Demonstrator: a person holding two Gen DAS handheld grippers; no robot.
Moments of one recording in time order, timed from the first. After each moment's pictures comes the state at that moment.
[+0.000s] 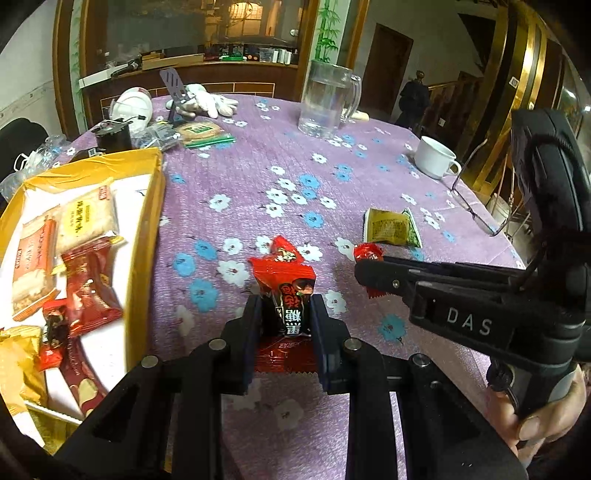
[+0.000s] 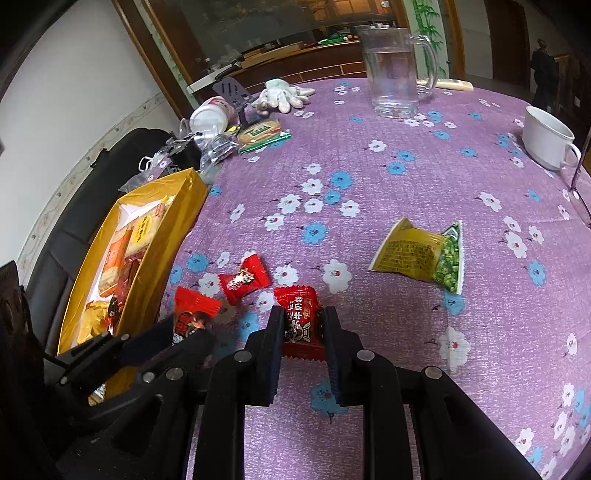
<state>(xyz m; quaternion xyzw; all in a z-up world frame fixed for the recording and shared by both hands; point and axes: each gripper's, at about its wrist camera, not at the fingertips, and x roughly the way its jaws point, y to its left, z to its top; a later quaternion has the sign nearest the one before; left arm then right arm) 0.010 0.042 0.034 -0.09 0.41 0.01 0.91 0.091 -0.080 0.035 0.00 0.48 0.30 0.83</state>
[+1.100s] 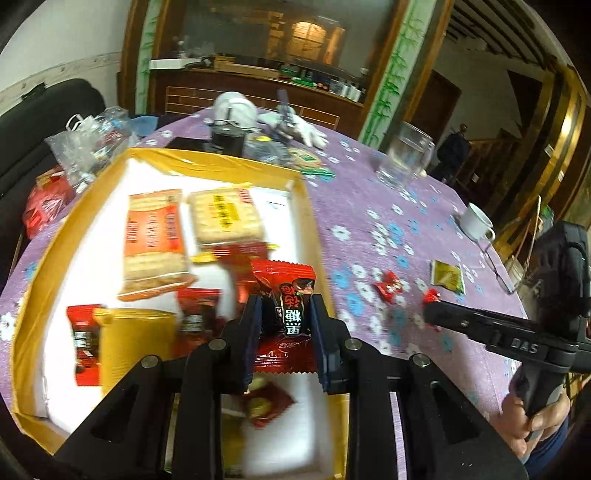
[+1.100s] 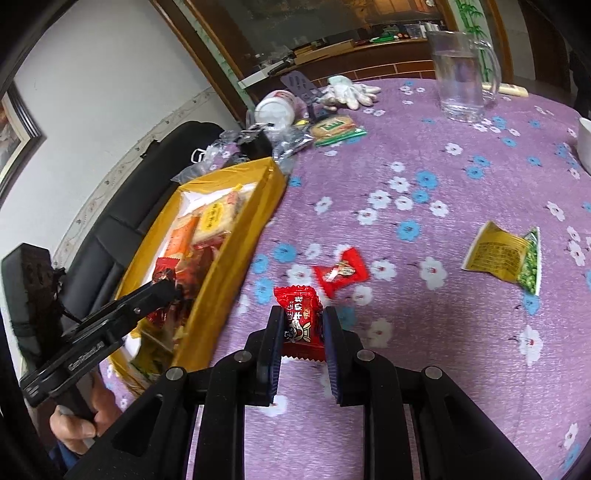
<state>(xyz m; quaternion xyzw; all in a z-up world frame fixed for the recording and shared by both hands) -0.046 0.156 0.051 -0.17 0.36 0.09 0.91 0.064 -0.045 0.048 0.02 0.47 0.39 0.79</state>
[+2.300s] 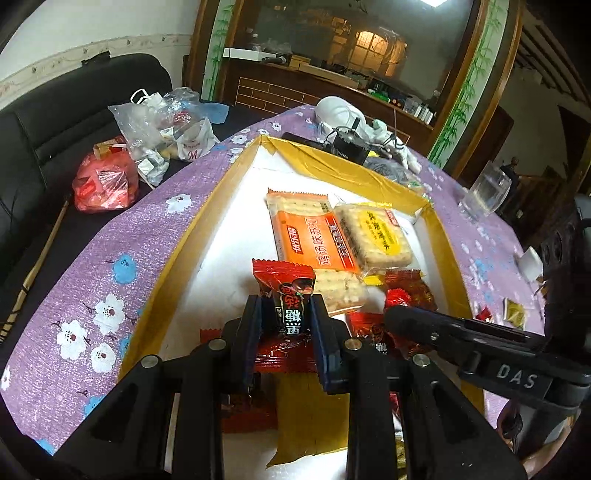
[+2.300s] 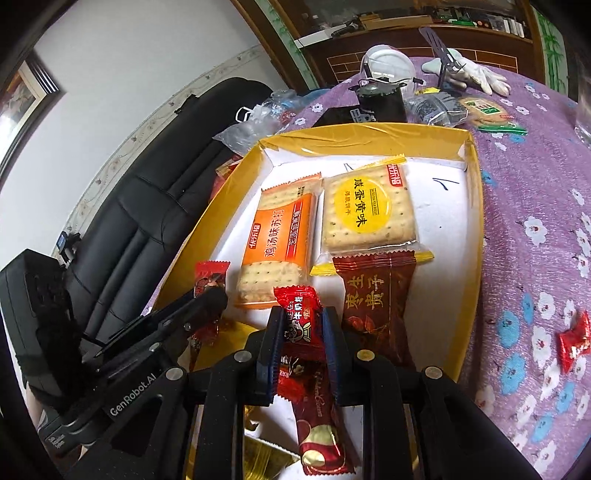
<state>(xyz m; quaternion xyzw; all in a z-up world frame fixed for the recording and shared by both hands) -0.071 0.257 0.022 -0.21 0.36 0.19 0.89 0.031 0.143 0.028 -0.02 0.50 0.45 0.74</state>
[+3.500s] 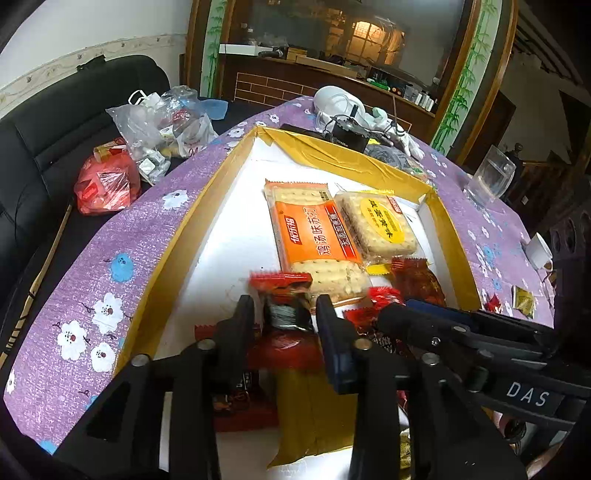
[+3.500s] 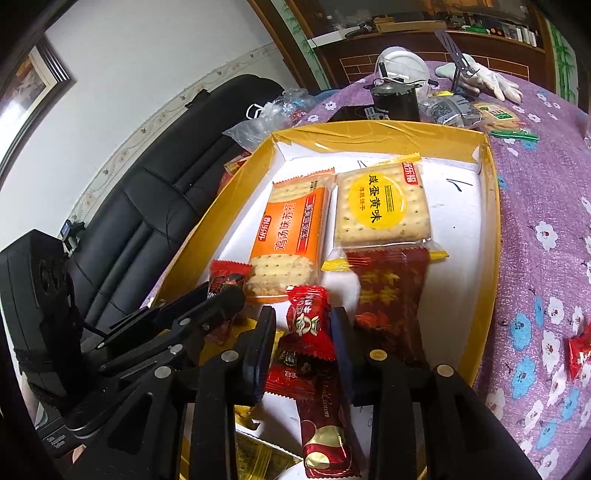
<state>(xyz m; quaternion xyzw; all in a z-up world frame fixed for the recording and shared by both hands) -0.070 0.255 0.020 -0.20 0.37 0.19 0.89 0.024 0.146 0.025 -0.04 0.48 0.47 0.74</state>
